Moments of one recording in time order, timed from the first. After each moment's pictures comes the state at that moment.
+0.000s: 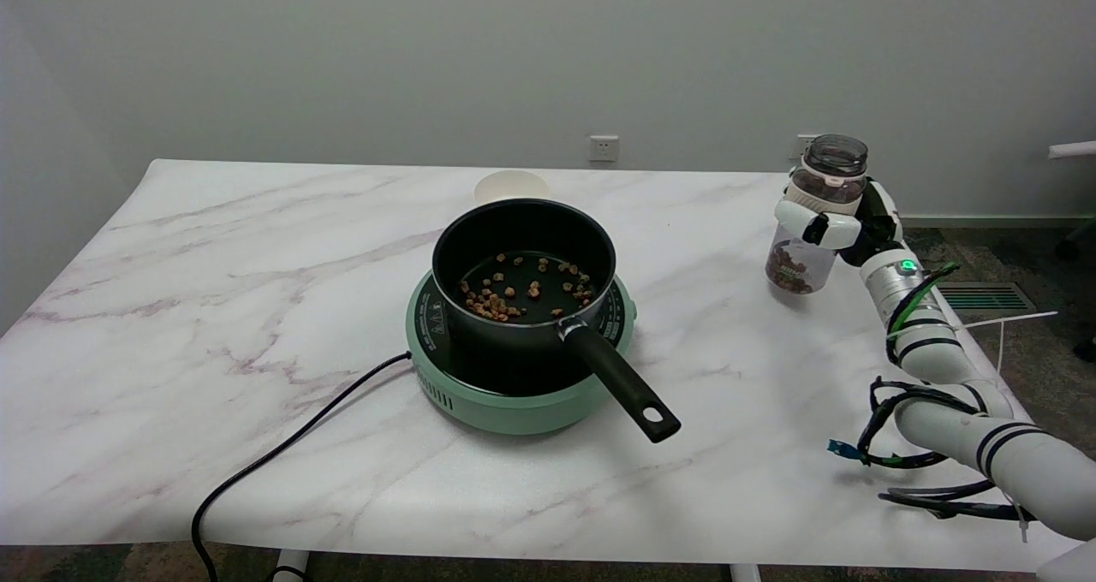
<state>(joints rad) 0.23 -0.95 -1.69 0.67 0.62 0.67 1.73</state>
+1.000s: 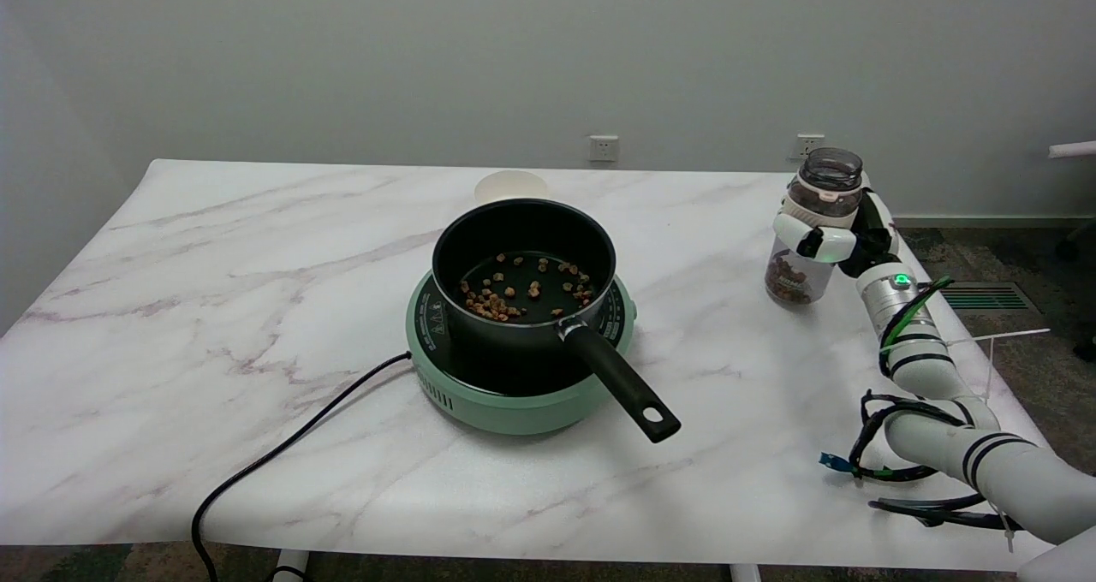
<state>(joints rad) 0.26 -0.99 -1.71 0.57 0.62 0.76 1.69</state>
